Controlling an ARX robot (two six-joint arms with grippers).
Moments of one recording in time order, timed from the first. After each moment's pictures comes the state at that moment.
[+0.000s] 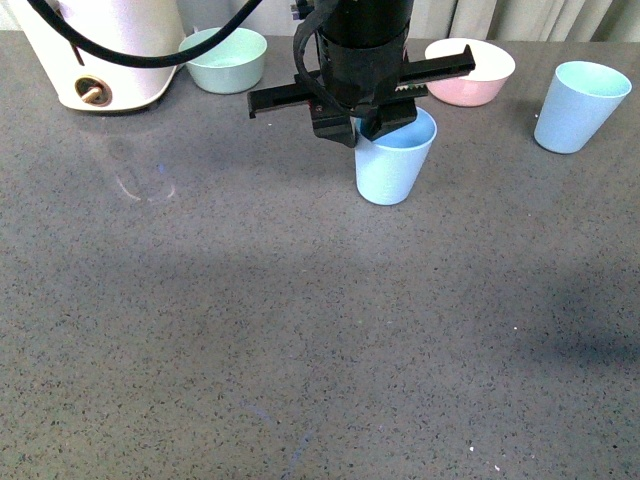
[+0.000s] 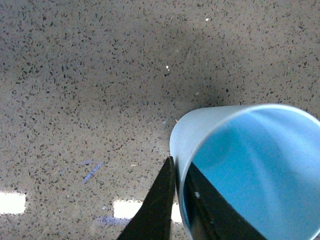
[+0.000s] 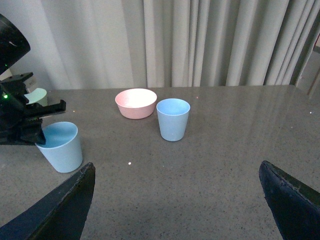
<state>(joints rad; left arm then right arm) -0.59 2.40 1.94 -0.62 -0.15 -0.69 0.00 0.00 0.02 0.00 0.00 -0.01</state>
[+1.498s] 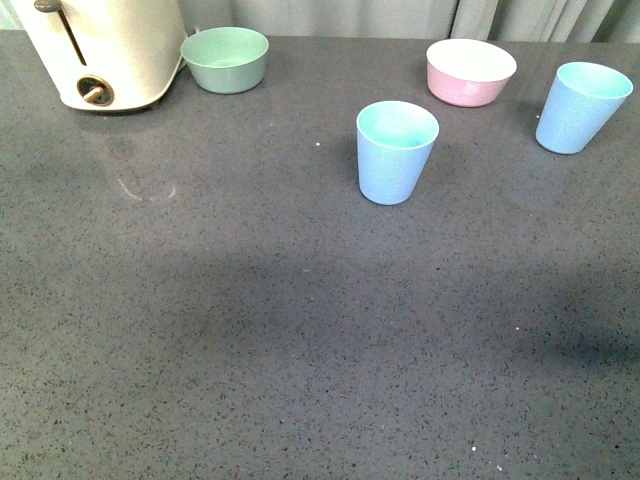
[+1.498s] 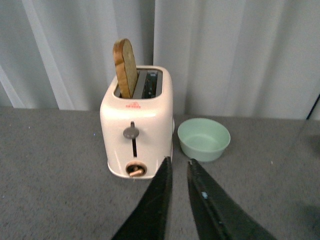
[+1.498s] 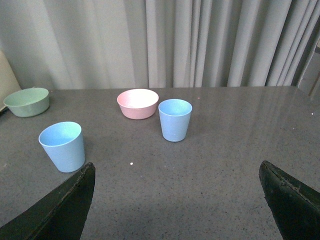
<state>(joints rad) -0.21 1.47 0.48 0.97 -0.20 -0.02 0.00 0.00 0.02 0.00 0.00 -0.01</state>
